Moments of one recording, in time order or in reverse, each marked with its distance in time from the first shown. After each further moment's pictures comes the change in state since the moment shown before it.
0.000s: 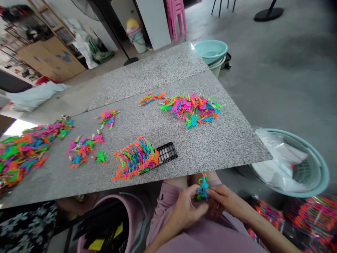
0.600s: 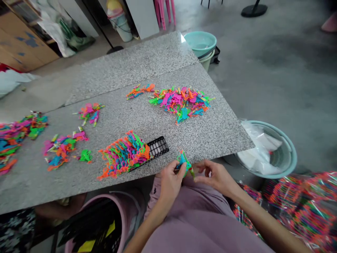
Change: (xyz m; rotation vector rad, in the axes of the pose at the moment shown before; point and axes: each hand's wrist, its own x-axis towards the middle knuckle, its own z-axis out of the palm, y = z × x) left_hand 0.034 0.023 -0.023 0.122 0.383 0.084; right_hand -0.003 -0.035 -0.016 -0.463 0.463 -0.324
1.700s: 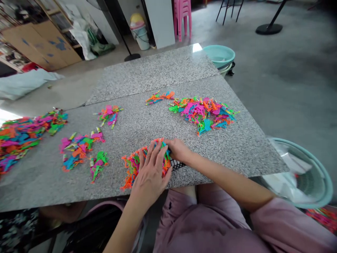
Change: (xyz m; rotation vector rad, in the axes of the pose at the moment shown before) left_hand 0.039 -0.004 -0.149 0.900 0.072 0.429; right_hand 0.182 -0.122 0.111 -0.691 -0.137 -0.555
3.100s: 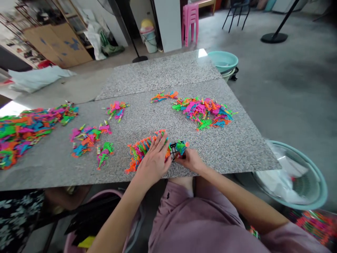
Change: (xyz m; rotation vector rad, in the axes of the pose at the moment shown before) left_hand 0.002 0.001 0.006 -0.017 -0.045 0.076; right_hand -0.078 0.012 0.024 0.396 0.098 0.234
